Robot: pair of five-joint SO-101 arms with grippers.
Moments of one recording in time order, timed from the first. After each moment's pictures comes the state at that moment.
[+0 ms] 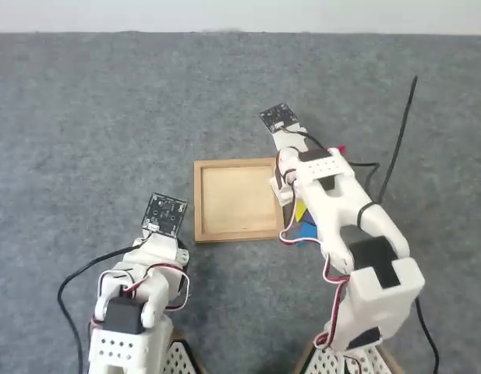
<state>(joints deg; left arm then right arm) 1.6 -103.2 97.1 72.0 -3.9 -19.0 14.2 21.8 47.7 11.5</state>
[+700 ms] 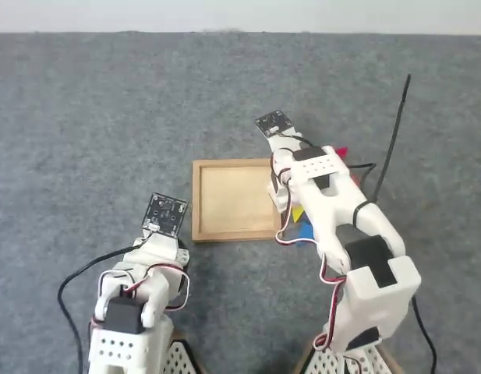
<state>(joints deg) 1.7 -103.2 97.1 72.0 -3.9 -20.7 14.7 20.6 53.4 10.7</state>
